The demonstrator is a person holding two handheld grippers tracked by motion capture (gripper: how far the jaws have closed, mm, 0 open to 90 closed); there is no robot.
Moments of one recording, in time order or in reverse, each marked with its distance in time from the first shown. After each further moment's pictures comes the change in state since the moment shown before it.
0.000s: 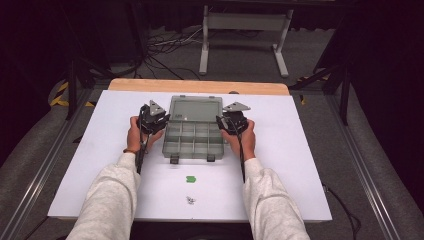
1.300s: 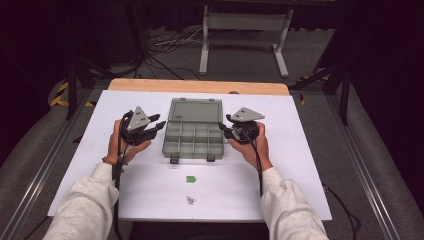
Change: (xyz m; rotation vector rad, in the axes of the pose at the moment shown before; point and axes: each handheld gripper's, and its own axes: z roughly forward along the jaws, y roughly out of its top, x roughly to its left) left arm -0.006 -0.006 -0.088 -0.190 -0.155 0.188; right arm 0.004 -0.001 -0.070 -0.122 0.133 -0.164
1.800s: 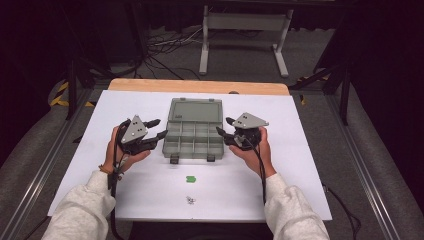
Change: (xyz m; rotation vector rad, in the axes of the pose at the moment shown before) left arm -0.021 -0.002 -0.020 -0.080 -0.046 0.047; right arm 0.015 0.000 -0.021 -0.061 0.047 -0.033
